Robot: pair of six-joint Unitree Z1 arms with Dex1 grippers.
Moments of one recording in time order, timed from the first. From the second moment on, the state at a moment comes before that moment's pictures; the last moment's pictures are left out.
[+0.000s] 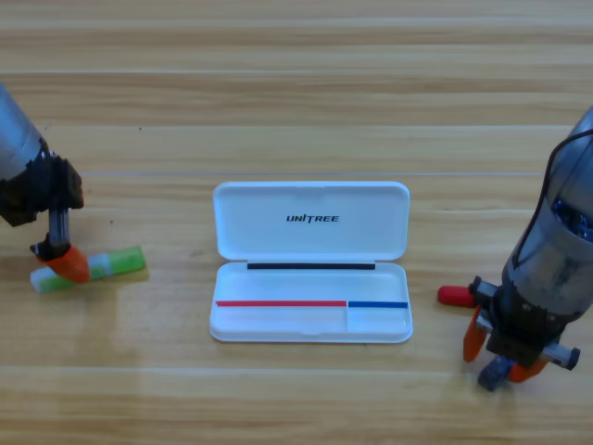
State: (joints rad) arm 0 -0.39 1.79 -1.08 0.59 0.01 0.87; arm 1 0.88 1.92 -1.11 0.63 0.01 1.33
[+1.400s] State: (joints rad) arm 0 -0.38 1.84 -0.93 0.40 0.03 0.87; arm 1 0.96 2.04 -1.66 1.12 -0.04 -0.61
